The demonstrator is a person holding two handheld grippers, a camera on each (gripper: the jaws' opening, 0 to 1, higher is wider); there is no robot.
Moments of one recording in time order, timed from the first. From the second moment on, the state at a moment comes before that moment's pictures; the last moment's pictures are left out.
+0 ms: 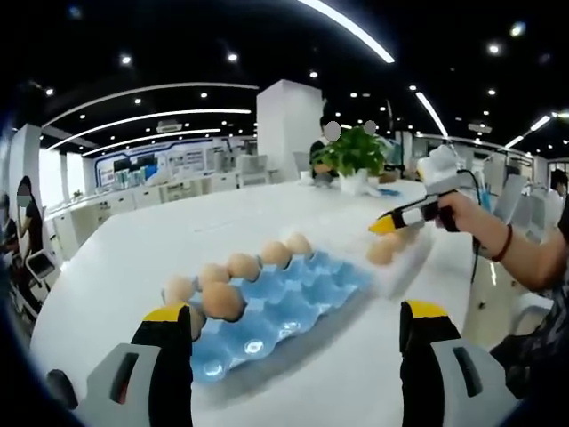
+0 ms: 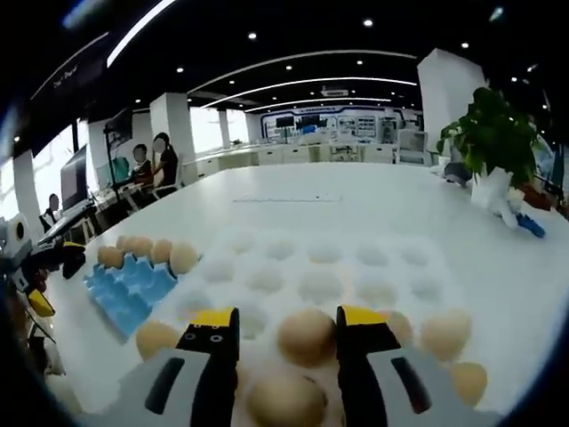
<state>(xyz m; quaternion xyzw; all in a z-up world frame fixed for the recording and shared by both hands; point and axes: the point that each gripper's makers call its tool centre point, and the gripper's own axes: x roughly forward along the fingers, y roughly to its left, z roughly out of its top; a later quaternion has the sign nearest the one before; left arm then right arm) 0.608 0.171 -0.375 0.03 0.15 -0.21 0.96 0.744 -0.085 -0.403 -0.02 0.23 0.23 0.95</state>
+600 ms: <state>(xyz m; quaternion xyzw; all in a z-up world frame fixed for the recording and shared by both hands) 0.612 0.174 -0.376 0.04 0.15 -0.20 0.97 0.743 -0.098 -0.412 -0.02 0.28 0.15 0.95</state>
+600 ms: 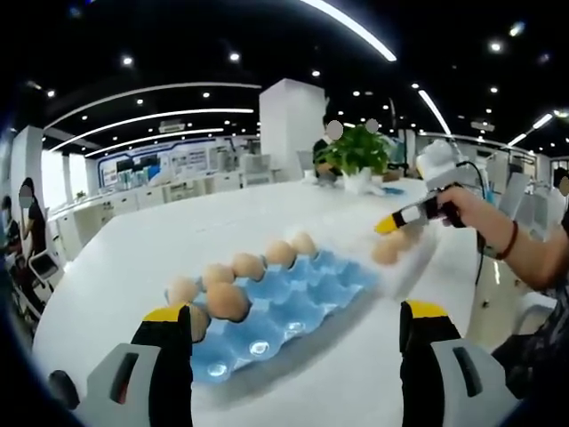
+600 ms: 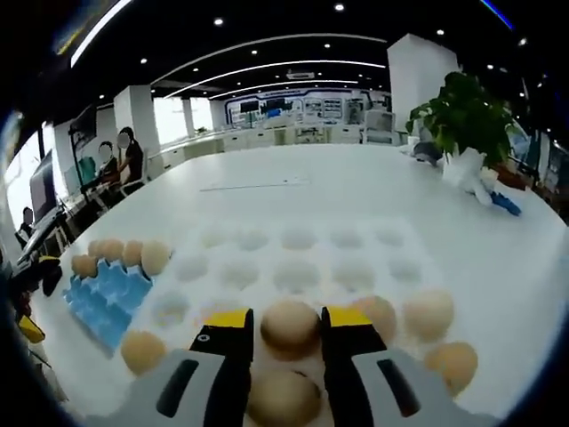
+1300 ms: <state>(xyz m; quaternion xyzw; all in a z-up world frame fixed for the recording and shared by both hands) 0.612 0.174 -0.376 0.04 0.15 -0.21 0.97 0.745 -0.103 -0.410 -0.01 0.27 0.14 0.95</state>
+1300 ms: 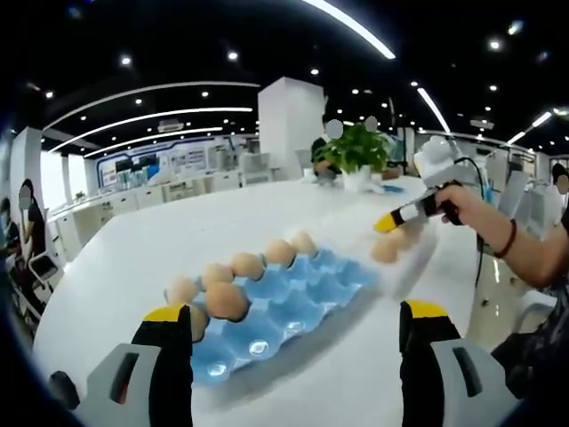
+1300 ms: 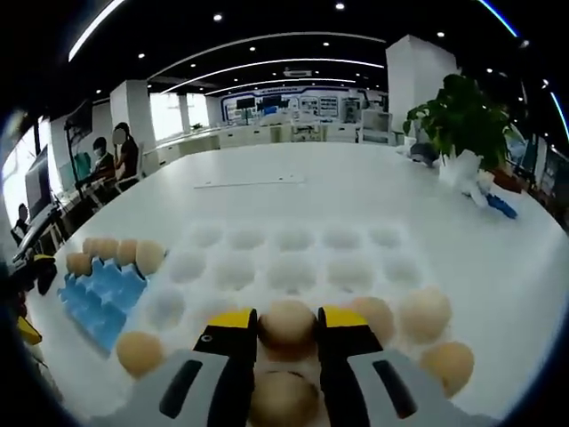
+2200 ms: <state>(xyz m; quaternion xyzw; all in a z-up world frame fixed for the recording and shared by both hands) 0.609 0.170 -0.375 0.04 0.15 -0.22 0.96 0.740 -0.083 -0.373 -0.01 0.19 0.21 0.96</state>
